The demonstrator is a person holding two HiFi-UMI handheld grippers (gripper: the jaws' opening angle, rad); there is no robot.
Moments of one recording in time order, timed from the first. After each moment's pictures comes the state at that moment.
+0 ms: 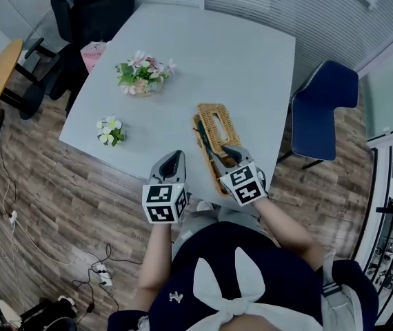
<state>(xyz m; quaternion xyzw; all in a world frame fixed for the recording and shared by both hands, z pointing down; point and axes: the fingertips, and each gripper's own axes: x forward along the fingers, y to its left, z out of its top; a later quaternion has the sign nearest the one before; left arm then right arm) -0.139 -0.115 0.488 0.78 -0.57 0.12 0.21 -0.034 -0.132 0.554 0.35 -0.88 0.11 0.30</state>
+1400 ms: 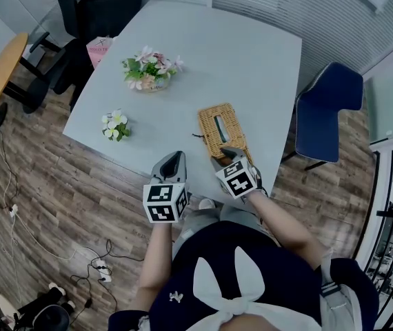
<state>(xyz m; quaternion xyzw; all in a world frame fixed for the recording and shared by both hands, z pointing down) -0.155 -0.103 0.496 0.77 -0.58 0.12 0.22 -0.054 -0.123 0.602 0.32 -0.86 0.16 0.37</state>
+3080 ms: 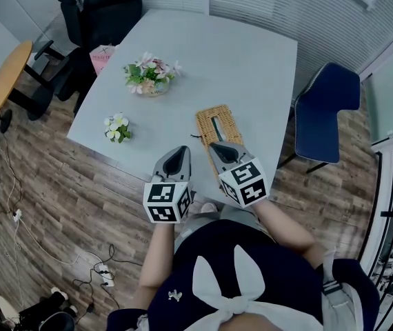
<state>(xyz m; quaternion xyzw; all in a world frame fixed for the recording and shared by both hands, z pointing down) -0.130 -0.102 0.446 0.79 -0.57 0.08 0.18 -0.066 -0.117 0.472 0.34 -0.91 0.13 0.20</state>
